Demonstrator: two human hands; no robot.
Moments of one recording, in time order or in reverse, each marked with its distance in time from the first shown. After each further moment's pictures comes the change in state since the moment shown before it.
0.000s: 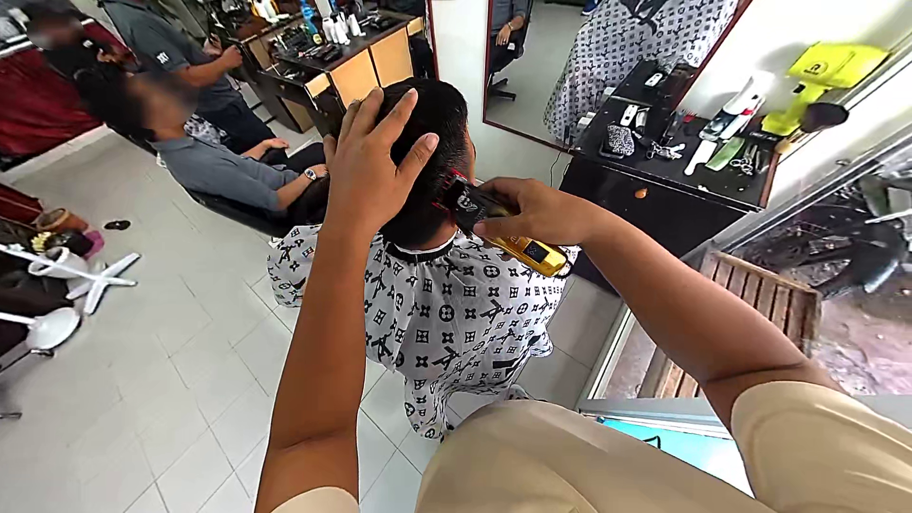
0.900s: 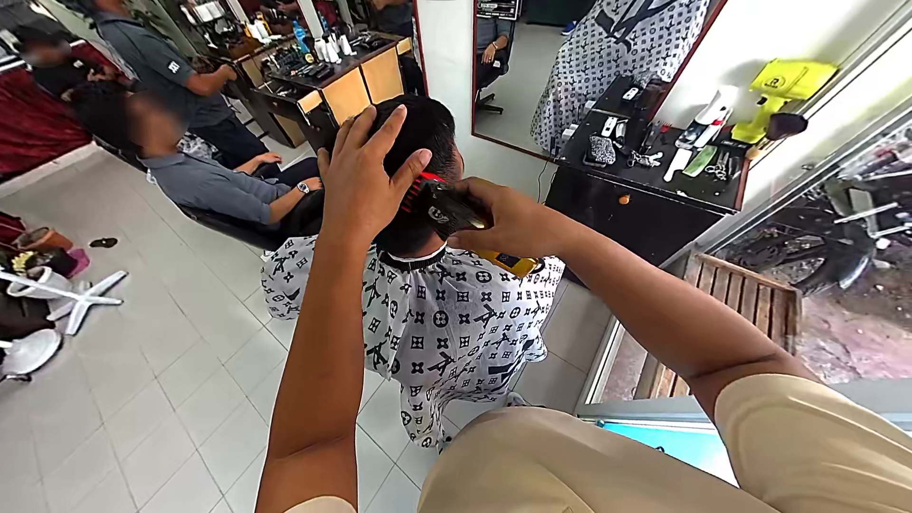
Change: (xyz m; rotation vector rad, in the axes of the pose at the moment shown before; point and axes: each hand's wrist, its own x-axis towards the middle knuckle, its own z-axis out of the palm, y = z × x) left_hand -0.002 0.004 0.000 0.042 0.012 0.022; right_hand 0.001 -0.010 0.016 -0.170 0.069 -0.169
